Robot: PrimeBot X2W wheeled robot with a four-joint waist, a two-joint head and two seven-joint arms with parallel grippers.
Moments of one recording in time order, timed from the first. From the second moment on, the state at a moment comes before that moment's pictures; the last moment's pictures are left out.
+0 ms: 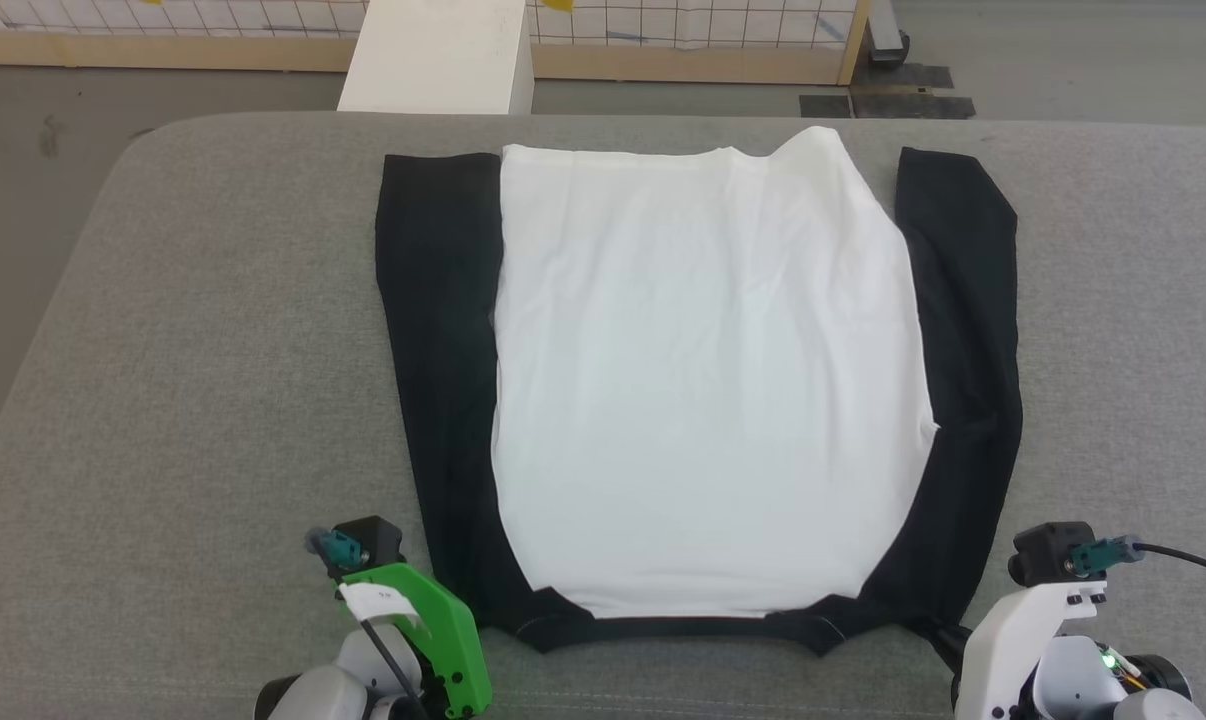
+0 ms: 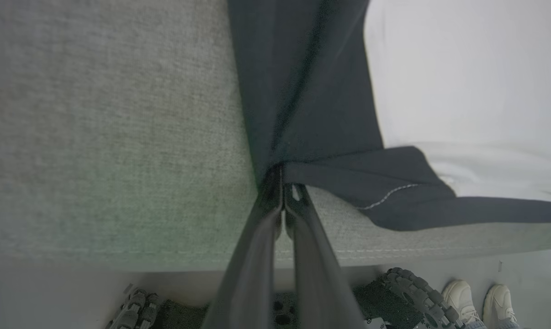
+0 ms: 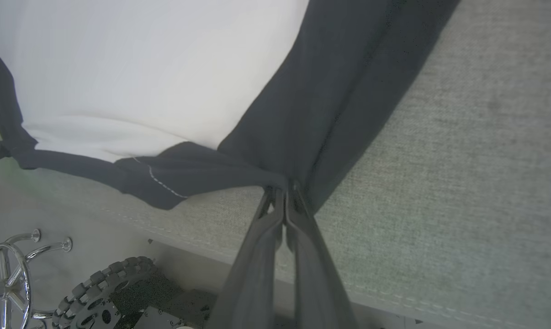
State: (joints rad) left arm -0.17 0.17 -0.33 0.40 -0.65 0.18 0.50; right arm -0.02 -0.18 0.04 0.23 0.44 0.14 0.58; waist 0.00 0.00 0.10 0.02
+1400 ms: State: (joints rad) left arm -0.32 0.20 -0.06 -0.17 -0.20 0.04 -0.26; right arm -0.88 -0.28 -0.39 0.42 0.11 0.13 0.67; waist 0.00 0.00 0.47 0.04
